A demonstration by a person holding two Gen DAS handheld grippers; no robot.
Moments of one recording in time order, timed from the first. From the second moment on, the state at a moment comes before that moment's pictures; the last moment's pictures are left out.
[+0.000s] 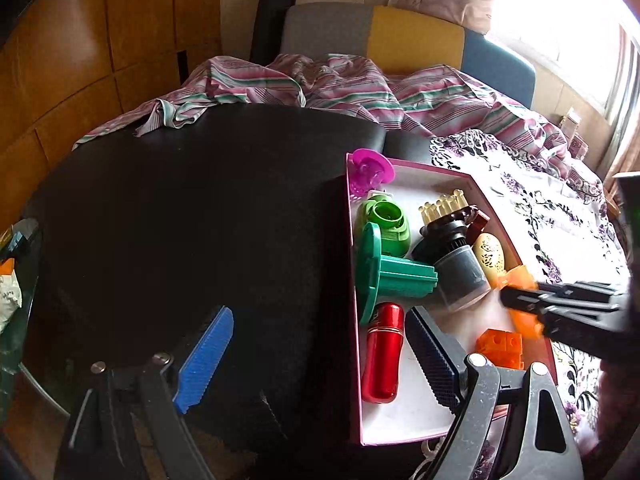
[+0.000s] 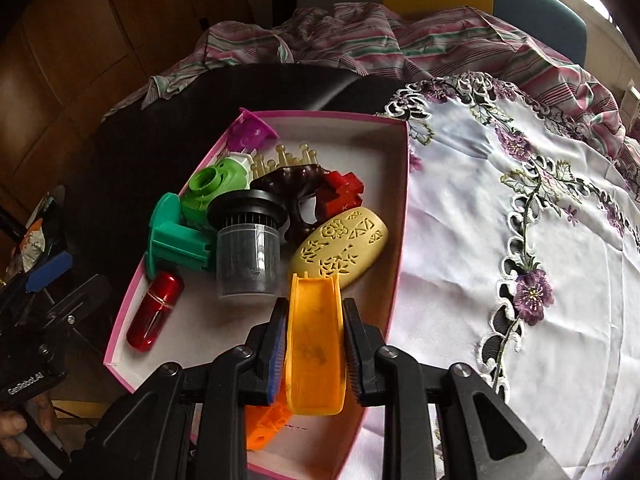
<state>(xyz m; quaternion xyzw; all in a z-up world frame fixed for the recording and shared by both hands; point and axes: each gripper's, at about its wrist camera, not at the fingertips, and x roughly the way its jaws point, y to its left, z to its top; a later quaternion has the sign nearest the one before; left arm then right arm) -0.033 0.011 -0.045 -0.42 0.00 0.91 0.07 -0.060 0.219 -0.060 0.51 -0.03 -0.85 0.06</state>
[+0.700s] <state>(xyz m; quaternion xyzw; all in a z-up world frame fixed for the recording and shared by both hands) -0.032 0.011 -0.046 -0.42 0.00 0.91 0.06 -0.040 0.213 -0.065 0.49 -0.09 -0.87 0.06</state>
